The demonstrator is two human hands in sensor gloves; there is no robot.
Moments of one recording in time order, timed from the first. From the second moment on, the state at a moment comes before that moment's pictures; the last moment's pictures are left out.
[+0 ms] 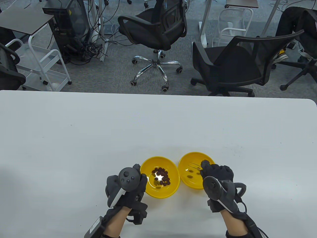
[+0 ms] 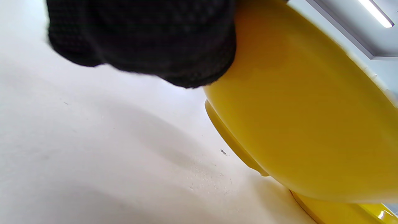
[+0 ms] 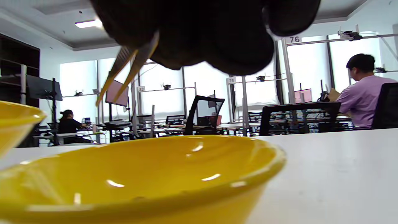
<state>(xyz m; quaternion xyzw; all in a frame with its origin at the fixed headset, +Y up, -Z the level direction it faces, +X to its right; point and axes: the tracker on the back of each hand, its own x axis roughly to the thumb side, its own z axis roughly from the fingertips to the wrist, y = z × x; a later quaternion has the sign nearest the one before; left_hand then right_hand) -0.130 -0.725 -0.262 -0.05 -0.02 0.28 0.96 0.170 -0.700 -0.253 0.04 -0.20 0.98 0.09</state>
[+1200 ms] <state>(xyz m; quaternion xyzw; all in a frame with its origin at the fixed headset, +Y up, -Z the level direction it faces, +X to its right) -0.128 -0.725 -0.261 -0.05 -0.02 0.28 0.96 0.118 -0.701 -0.229 0.18 -0.18 0.96 0.08</state>
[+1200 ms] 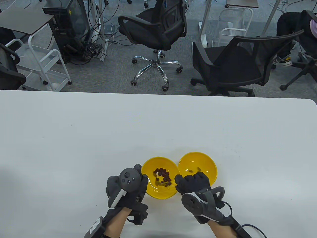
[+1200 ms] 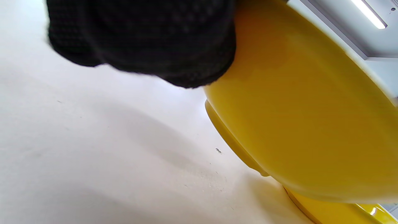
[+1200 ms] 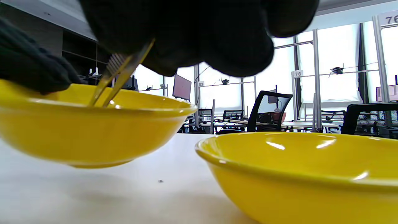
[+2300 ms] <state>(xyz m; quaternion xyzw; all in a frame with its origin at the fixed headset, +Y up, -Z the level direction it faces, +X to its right) -0.134 -0.726 -0.263 -0.05 -0.01 0.27 0.96 0.193 -0.731 -0.282 -0.04 -0.12 0.99 -0.11</state>
